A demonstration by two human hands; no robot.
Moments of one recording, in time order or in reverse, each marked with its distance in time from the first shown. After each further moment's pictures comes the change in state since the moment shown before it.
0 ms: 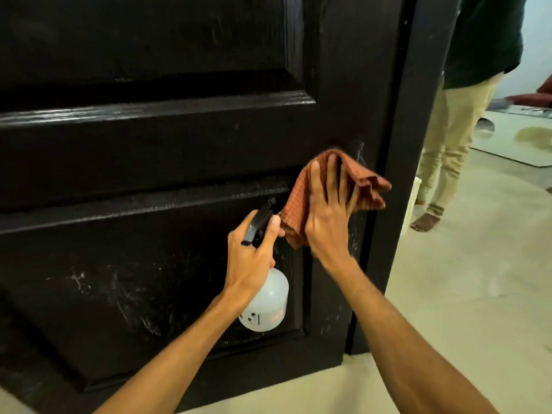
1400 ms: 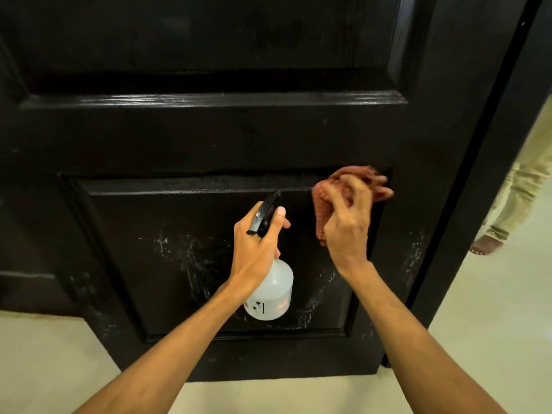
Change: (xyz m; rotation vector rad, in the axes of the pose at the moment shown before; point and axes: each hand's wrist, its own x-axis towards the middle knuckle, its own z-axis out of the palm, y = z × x) left_hand -0.006 -0.009 -0.093 0.053 0.152 0.015; right_hand -0.009 -0.092 0.018 0.156 0.193 -0.217
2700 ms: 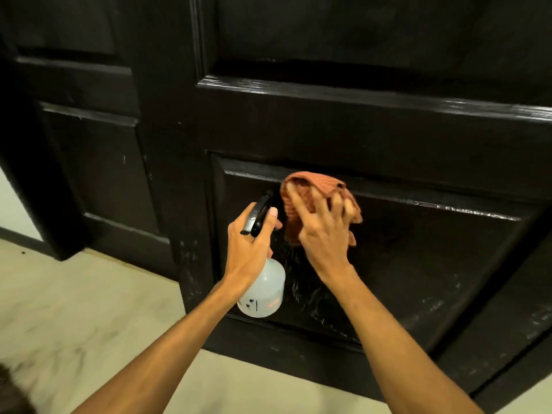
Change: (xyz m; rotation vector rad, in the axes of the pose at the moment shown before) left_hand -0.009 -0.042 -0.196 0.070 0.275 -0.044; right_hand -0.022 -0.196 0.126 -0.138 -0.221 -0.304
